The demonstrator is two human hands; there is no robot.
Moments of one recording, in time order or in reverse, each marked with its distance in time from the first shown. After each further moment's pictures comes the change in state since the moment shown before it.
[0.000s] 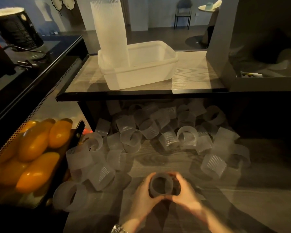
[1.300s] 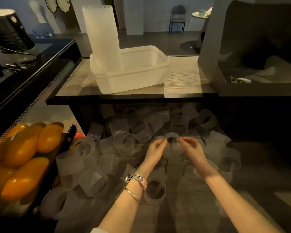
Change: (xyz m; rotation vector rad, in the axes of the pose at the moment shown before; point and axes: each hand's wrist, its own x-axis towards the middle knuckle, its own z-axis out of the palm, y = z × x) left_hand 0.110 0.109 0.006 -0.380 -0.010 -0.168; right_hand 0.073 -0.064 -0.083 0.311 0.457 0.080
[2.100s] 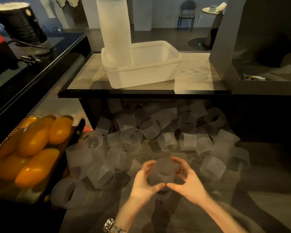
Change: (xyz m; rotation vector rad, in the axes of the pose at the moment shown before) left_hand -0.092 -0.058 -0.046 0.103 0.022 0.272; right_hand -0.091 0.024 0.011 -0.162 -0.451 -0.180
